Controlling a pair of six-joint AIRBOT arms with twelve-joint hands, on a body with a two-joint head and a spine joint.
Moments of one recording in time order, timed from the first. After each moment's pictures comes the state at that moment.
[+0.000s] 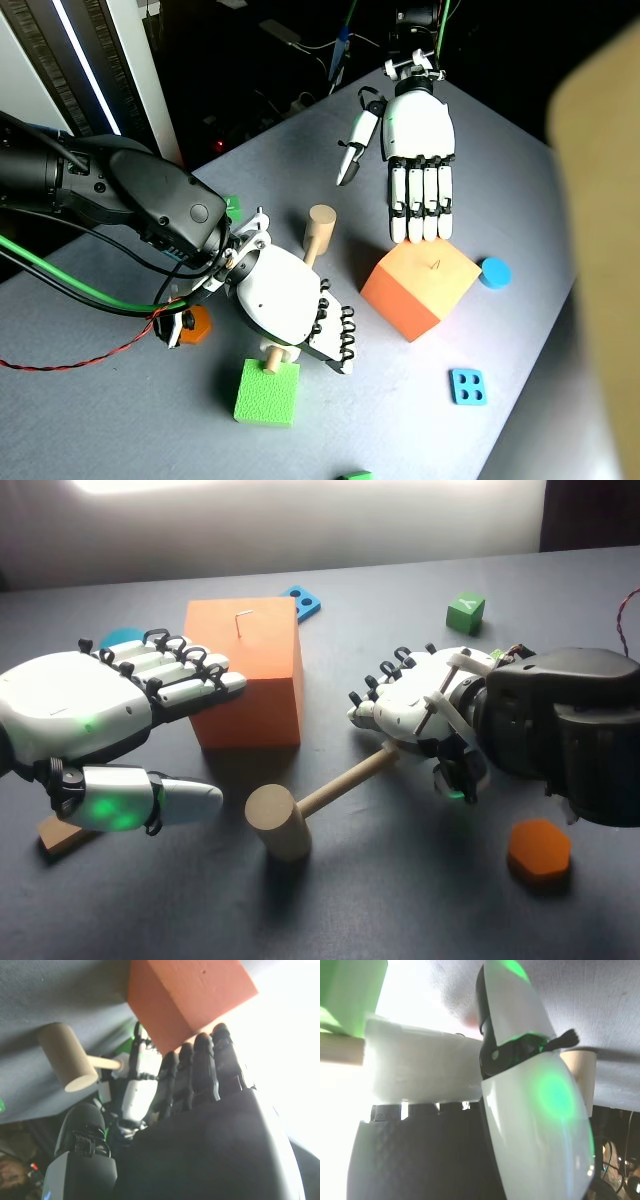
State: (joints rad) left arm 0.74 -0.87 1.08 0.20 -0.65 0.75; right arm -0.32 -1.37 1.11 1.91 0.50 -3.00
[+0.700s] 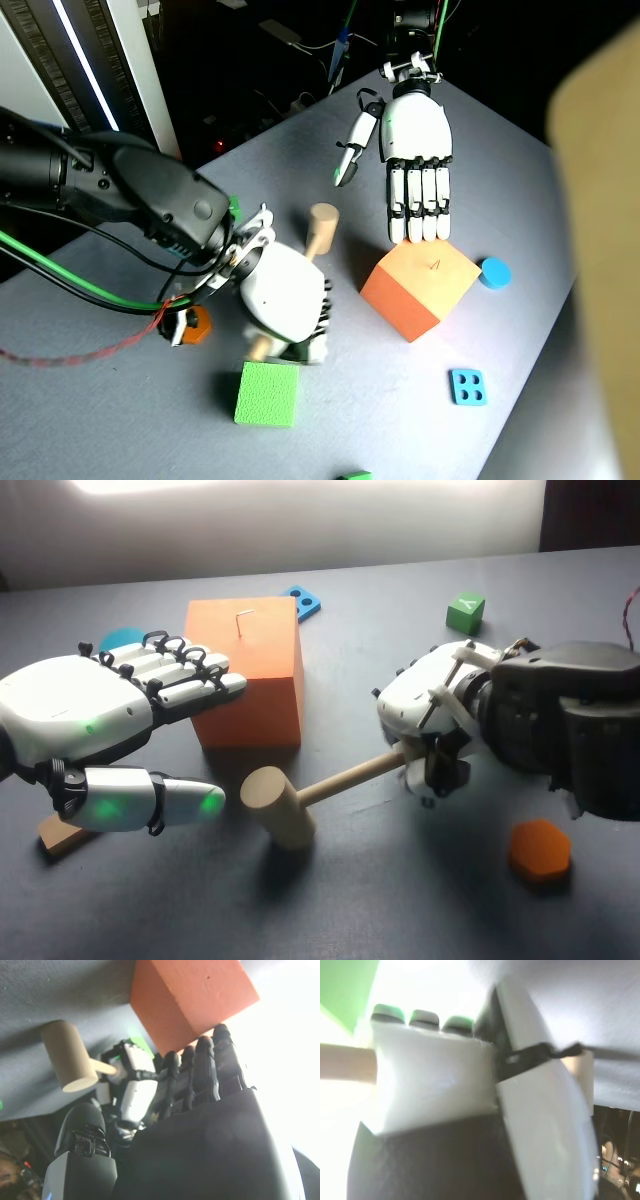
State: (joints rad) left arm 0.75 -0.88 1.08 0.17 -0.66 0.75; right arm -0.30 -1.36 1.10 1.91 0.51 -3.00
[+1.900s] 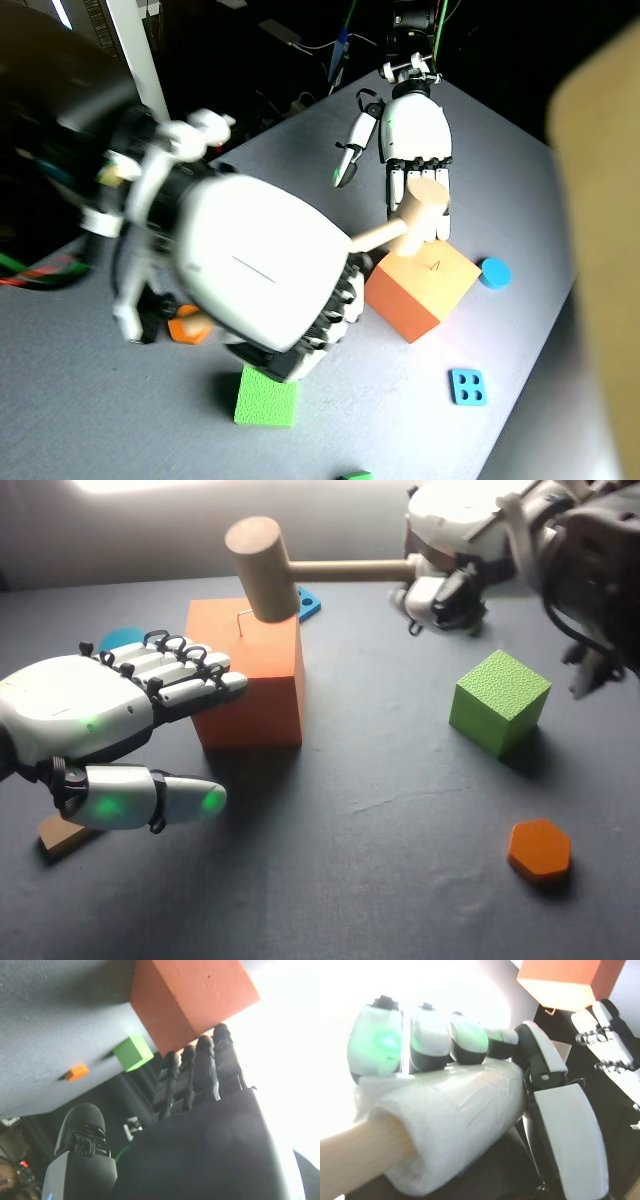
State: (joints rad) left arm 0.75 -0.88 1.09 0.17 -0.66 0.74; right arm -0.09 -1.23 0.99 1.61 0.67 -2.65
